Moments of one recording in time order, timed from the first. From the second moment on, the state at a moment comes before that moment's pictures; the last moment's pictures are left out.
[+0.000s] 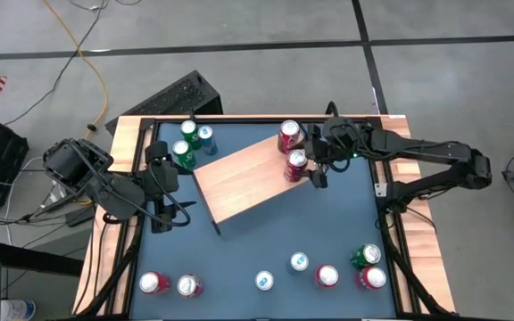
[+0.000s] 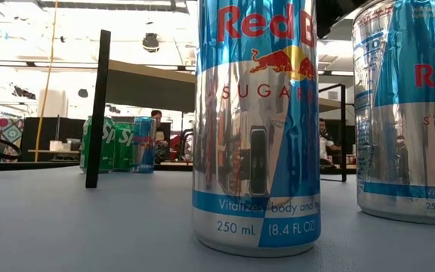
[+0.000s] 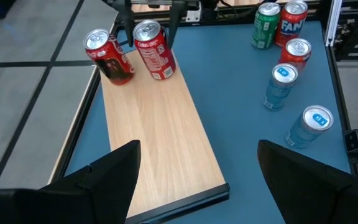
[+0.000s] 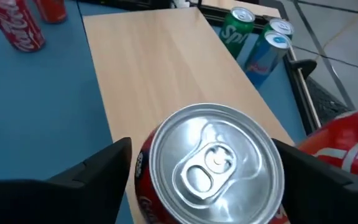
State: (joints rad) left arm -0.55 1.56 2.31 -1.55 -0.62 -0.38; right arm -0.26 1.18 1.06 -0.45 -0.15 -0.31
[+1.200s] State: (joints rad) left arm -0.55 1.56 2.31 -1.56 -0.61 -0.39; right arm 0.07 1.19 1.06 -0.56 0.76 0.51
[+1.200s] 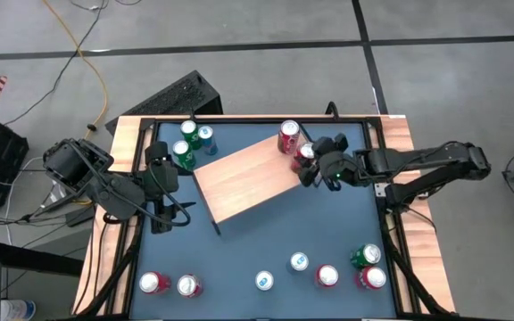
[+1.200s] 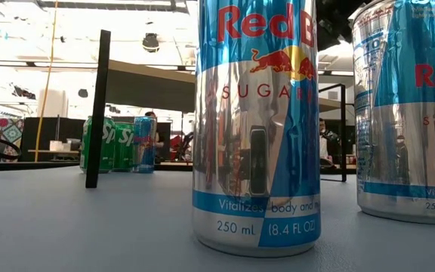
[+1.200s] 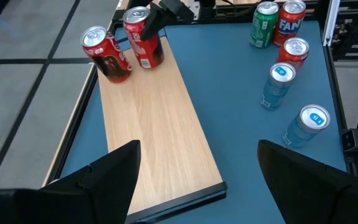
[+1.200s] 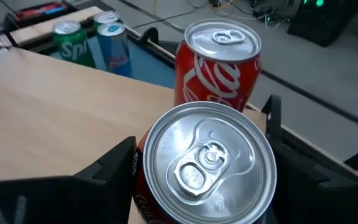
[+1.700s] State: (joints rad) left arm -0.55 1.56 2.31 -1.56 -0.61 -0.39; right arm 0.11 1.22 1.06 -0.57 0.84 0.63
